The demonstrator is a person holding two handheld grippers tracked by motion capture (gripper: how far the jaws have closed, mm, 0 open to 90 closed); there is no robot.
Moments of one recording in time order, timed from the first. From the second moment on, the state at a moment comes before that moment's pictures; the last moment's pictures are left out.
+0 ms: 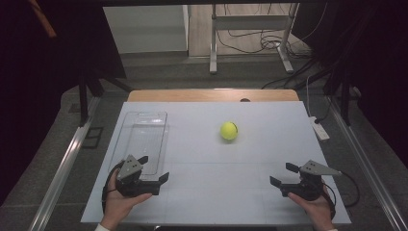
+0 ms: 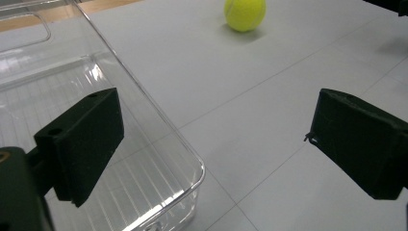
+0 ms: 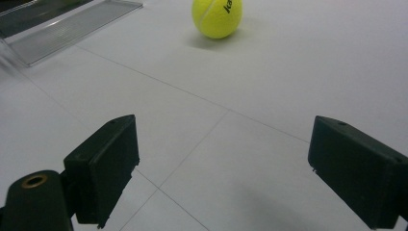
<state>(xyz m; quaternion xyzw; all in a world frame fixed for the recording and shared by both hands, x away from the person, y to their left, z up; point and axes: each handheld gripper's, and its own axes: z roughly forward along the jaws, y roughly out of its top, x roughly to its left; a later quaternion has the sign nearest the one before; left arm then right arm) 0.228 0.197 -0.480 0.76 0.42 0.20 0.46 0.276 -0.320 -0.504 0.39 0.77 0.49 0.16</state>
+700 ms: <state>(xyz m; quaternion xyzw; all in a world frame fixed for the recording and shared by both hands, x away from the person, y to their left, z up) 0.240 0.186 -0.464 0.78 0.41 0.18 0.44 0.277 -0.321 -0.504 0.39 0.77 0.48 0.16</state>
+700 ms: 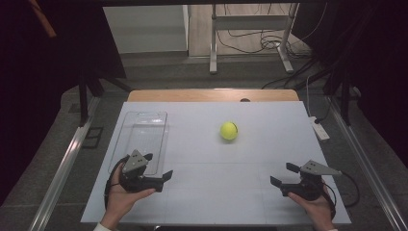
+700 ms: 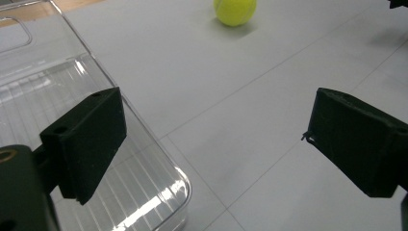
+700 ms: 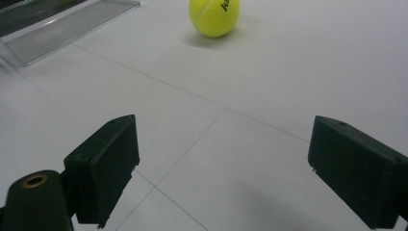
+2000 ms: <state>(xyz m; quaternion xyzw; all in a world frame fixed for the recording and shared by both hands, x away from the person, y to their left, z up) 0.253 0.166 -0.441 0.80 0.39 0.16 0.43 0.277 -0.321 -0.505 0.39 0.77 0.48 0.16</state>
